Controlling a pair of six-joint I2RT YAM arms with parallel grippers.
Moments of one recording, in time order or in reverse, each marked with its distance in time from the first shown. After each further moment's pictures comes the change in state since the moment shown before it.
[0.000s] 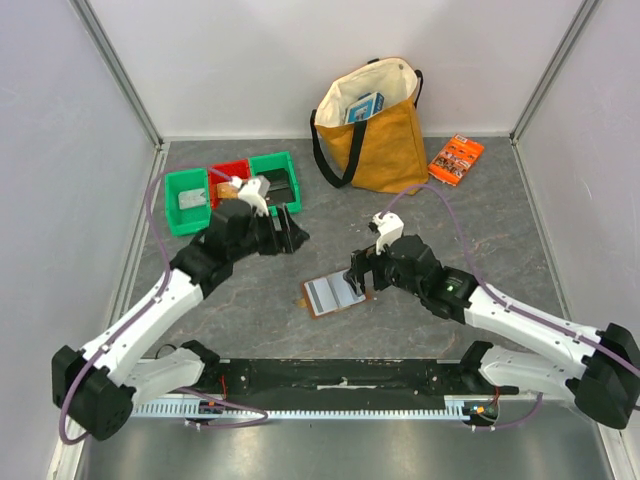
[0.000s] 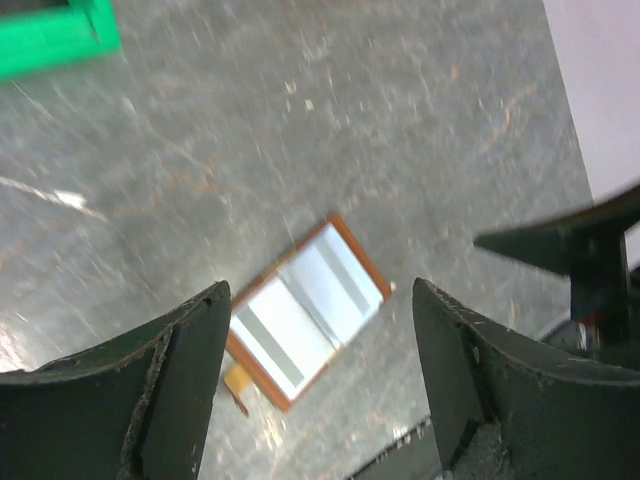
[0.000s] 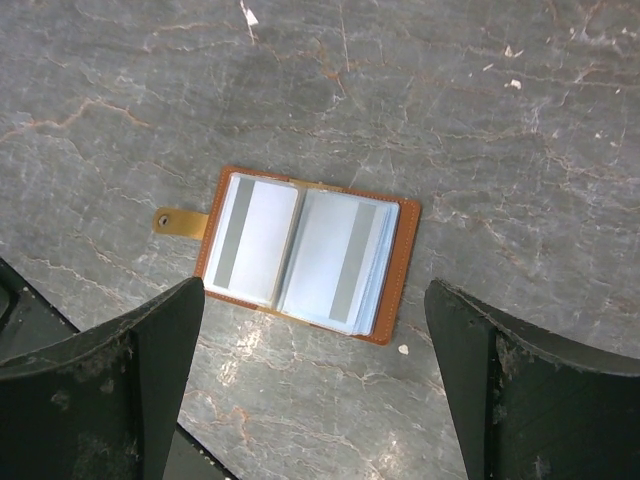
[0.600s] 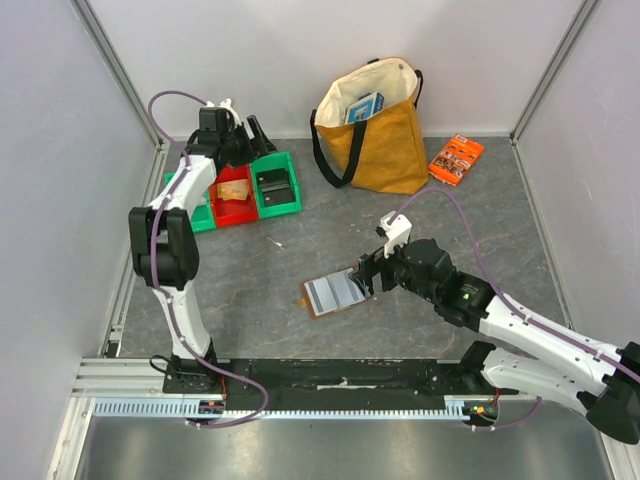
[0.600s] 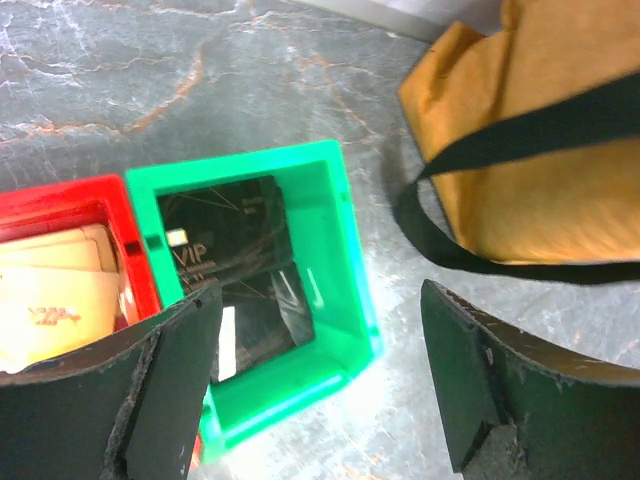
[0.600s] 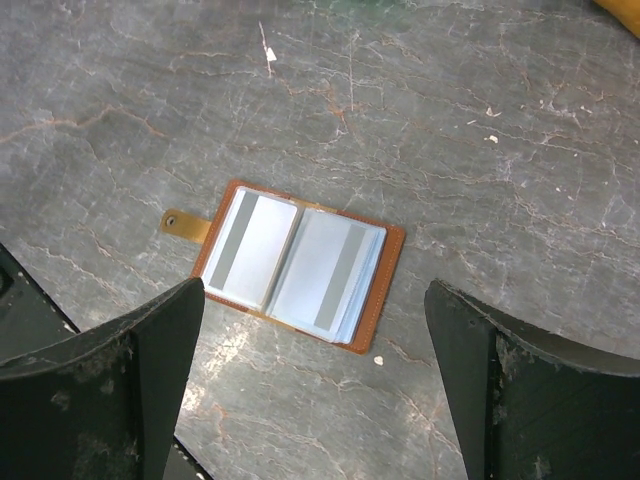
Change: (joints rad) left arm 0.429 0.956 0.803 0.011 0.181 0.083; right arm 0.000 -0.097 -0.018 0.000 -0.025 -0.132
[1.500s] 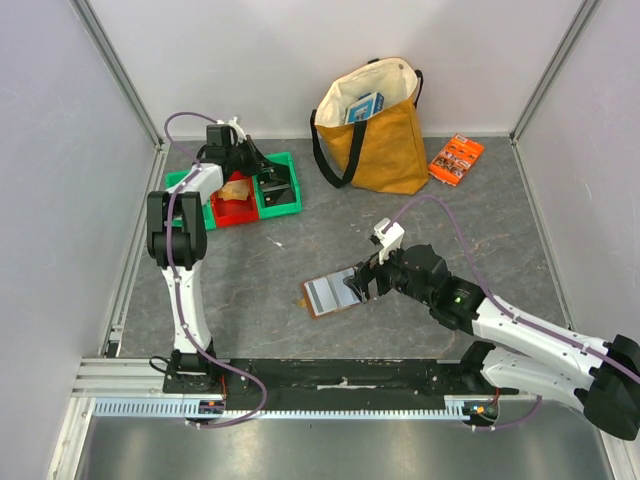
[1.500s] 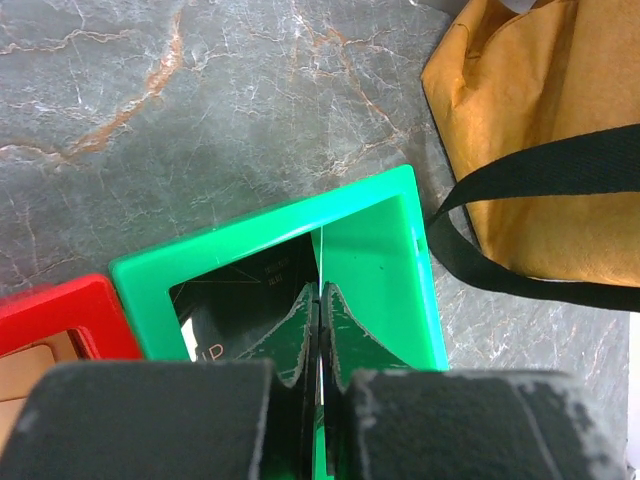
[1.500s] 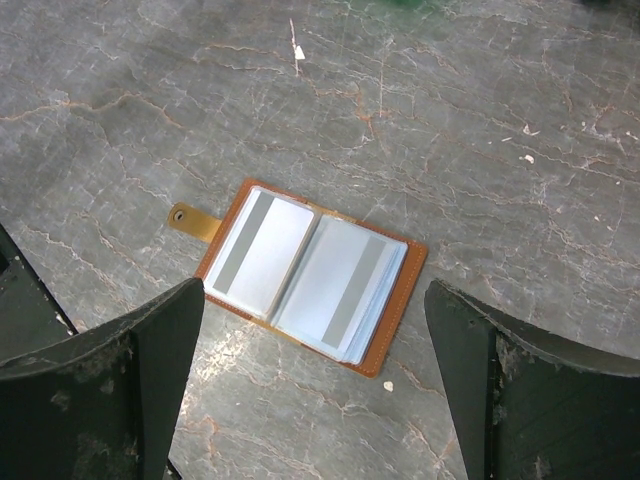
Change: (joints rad) left arm 0.036 0.199 -0.010 0.211 0.190 -0.046; right arm 0.000 0.027 -0.099 0.175 -0.075 -0.038
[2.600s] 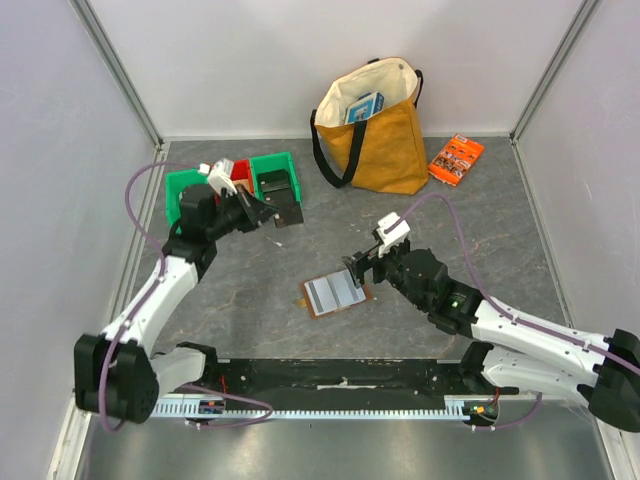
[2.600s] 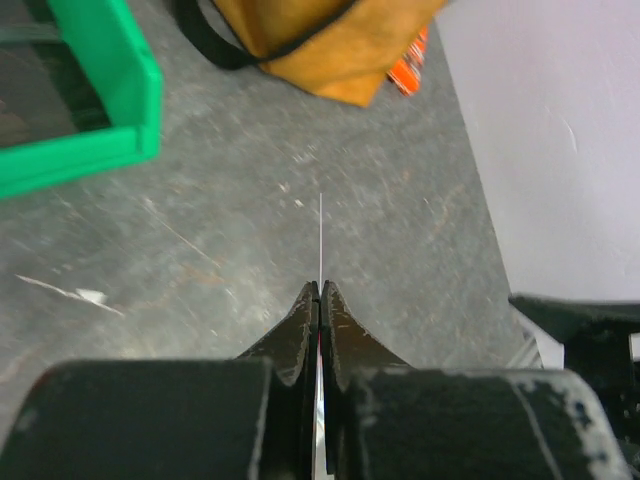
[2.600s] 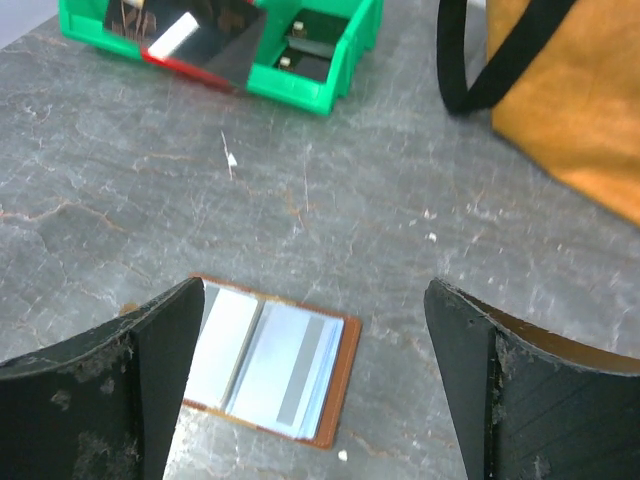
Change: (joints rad) left arm -0.180 -1.139 -0.952 0.115 -0.029 -0.149; right arm 0.126 0.019 0.037 0.169 0.337 -0.106
